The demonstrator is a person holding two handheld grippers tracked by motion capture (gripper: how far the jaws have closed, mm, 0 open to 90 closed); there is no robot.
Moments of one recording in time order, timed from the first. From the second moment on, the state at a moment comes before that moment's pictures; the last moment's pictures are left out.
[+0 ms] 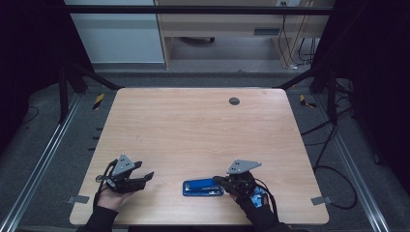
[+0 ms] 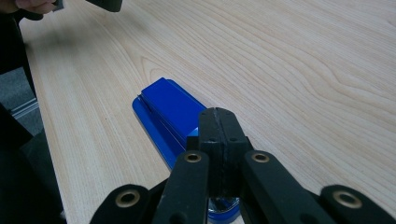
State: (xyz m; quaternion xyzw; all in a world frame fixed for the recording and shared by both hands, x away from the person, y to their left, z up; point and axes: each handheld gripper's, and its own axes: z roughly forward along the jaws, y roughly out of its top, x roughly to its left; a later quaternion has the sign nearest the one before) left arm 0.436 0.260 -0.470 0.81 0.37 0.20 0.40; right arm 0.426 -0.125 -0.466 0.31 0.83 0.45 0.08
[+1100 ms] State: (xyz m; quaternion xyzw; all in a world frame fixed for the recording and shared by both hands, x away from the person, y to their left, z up) left arm 0.438 0.262 -0.473 0.81 0.38 0.21 0.40; right arm 0.439 -0.166 -0.455 0.37 0.79 0.47 0.17
